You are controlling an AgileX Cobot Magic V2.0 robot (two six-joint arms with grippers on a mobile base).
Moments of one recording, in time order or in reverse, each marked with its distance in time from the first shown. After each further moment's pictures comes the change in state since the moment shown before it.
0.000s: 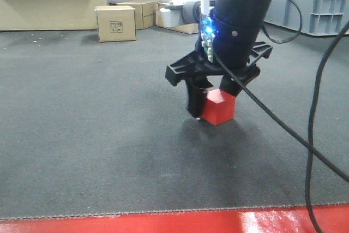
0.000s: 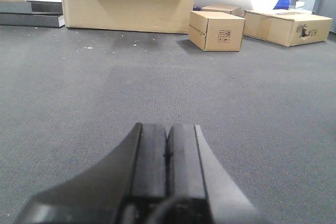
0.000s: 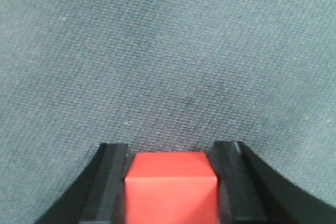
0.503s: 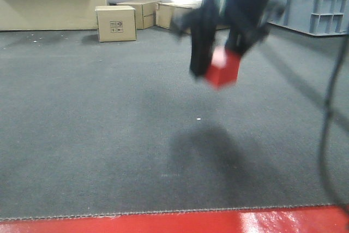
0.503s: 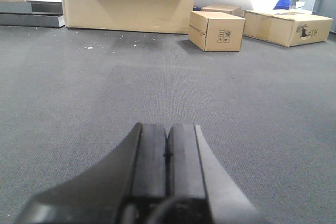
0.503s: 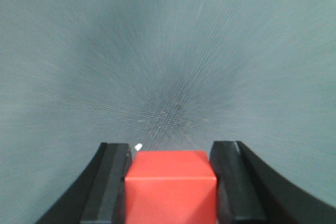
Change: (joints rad) left arm 0.000 0.000 0.000 0.000 0.000 0.000; right arm 0.000 -0.093 0.023 -0.002 -0.001 0.000
